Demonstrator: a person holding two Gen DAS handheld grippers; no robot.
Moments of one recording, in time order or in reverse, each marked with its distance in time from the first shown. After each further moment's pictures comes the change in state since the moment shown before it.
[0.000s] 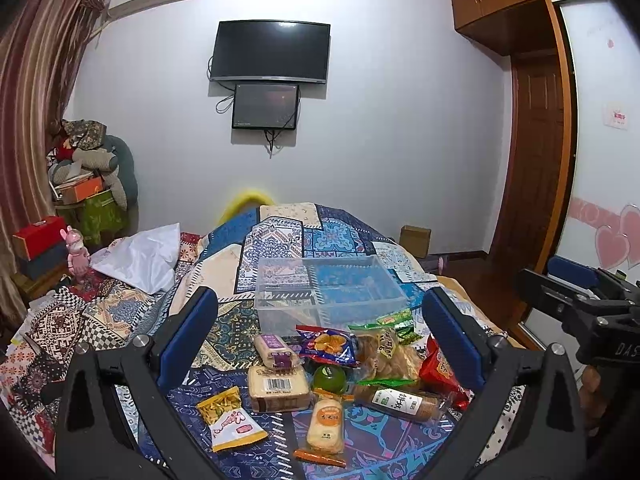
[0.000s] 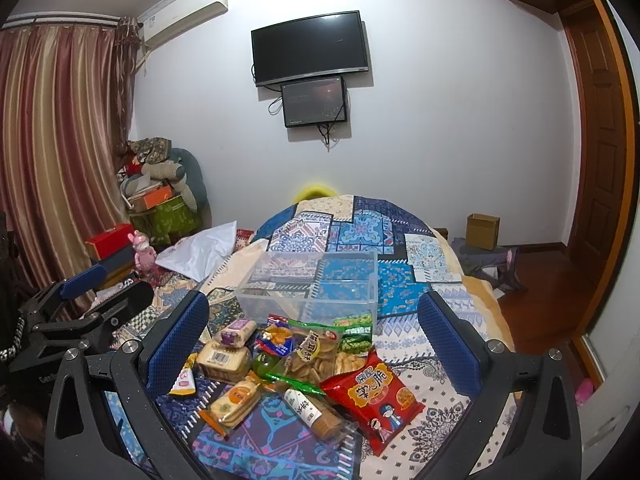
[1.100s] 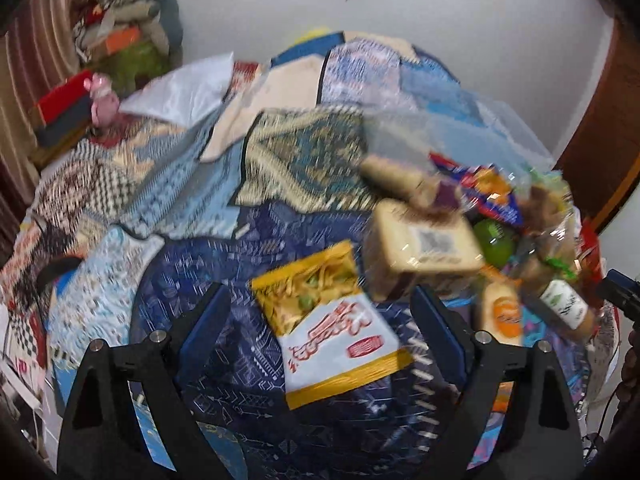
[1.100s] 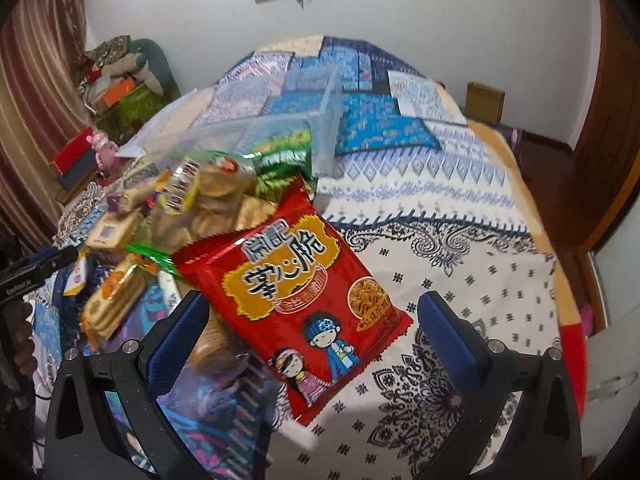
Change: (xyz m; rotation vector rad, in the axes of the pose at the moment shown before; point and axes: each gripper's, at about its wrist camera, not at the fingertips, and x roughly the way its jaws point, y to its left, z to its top) left arm 0.128 0.111 -0.133 -0.180 0.564 0.169; right arm 0.114 -0.076 -0.098 0.063 0.509 -0.005
